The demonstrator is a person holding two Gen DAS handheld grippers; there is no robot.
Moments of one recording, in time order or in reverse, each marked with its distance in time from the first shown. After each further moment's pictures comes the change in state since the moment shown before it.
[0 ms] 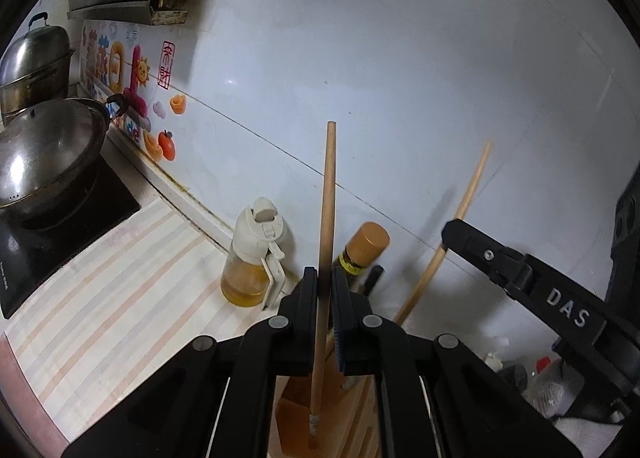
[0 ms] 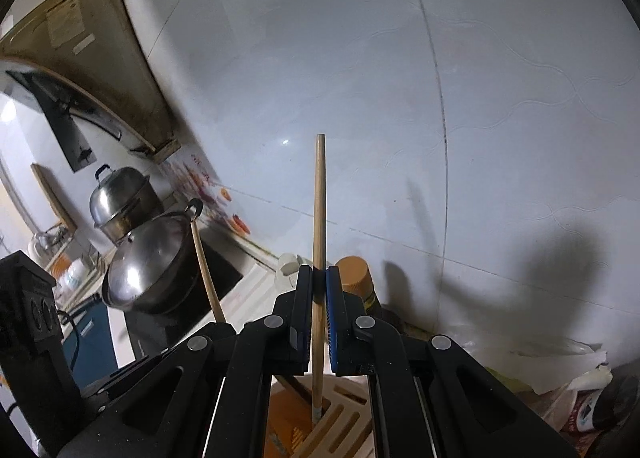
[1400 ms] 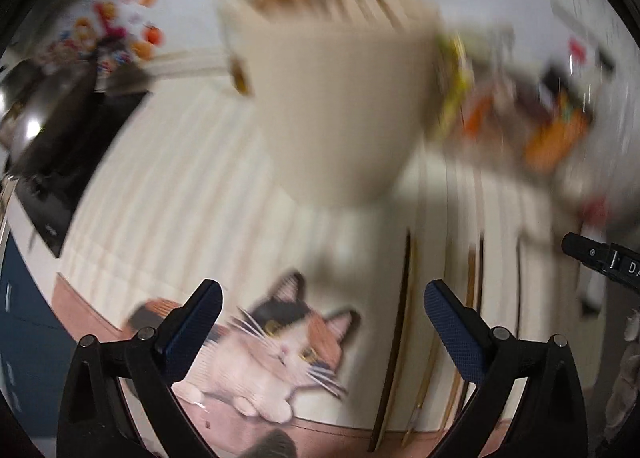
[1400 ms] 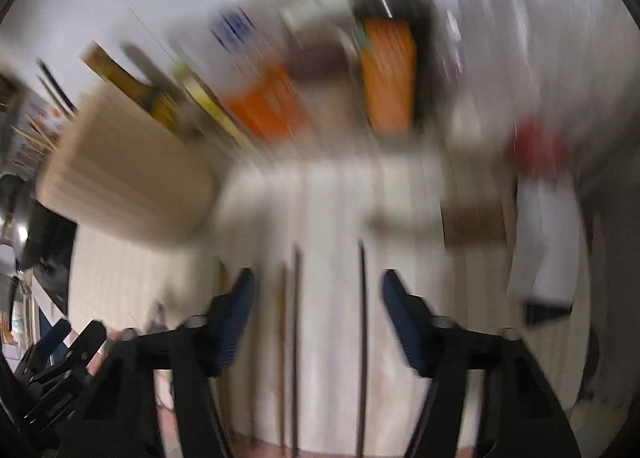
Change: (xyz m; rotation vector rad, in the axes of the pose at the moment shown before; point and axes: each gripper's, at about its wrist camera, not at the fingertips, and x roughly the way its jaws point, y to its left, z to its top) left arm -0.030 -0.008 -0.238 0.416 0.489 0.225; right arm -0.137 -0.127 -0.312 0.515 0.397 -0.414
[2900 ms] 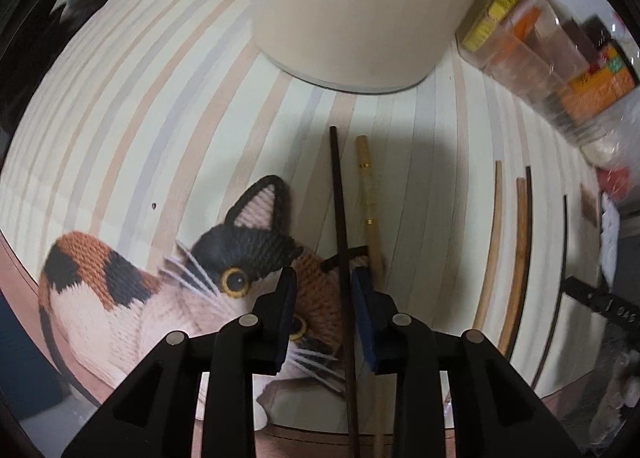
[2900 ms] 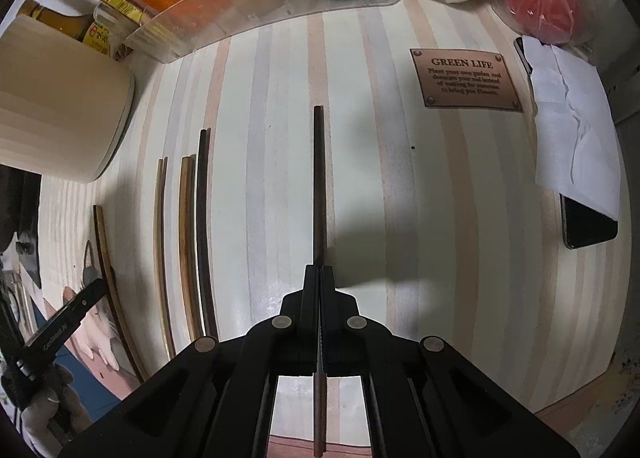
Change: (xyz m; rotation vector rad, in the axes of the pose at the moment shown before) left arm 0.075 0.028 -0.049 -0.072 0.198 -0.112; right arm 0.077 -0.065 -0.044 0.047 0.209 -0.041
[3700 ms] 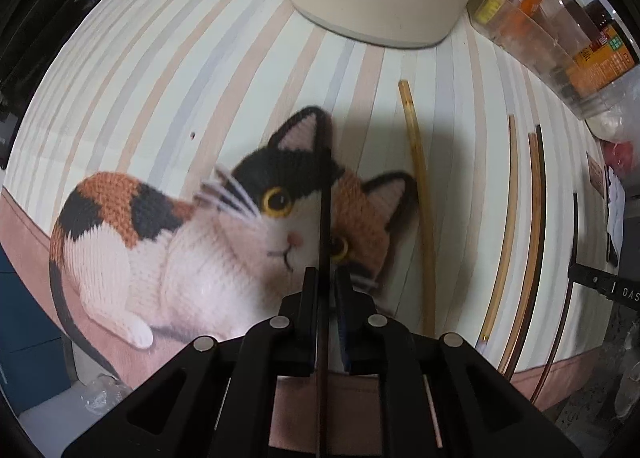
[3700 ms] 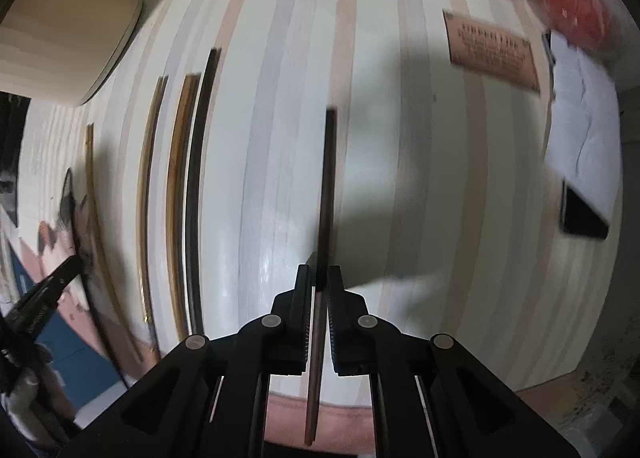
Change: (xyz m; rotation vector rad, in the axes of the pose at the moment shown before) left arm -0.007 0.032 -0.034 -0.016 0.059 0.011; right arm 0.016 0.031 -0.007 -0.137 0.163 -0.097
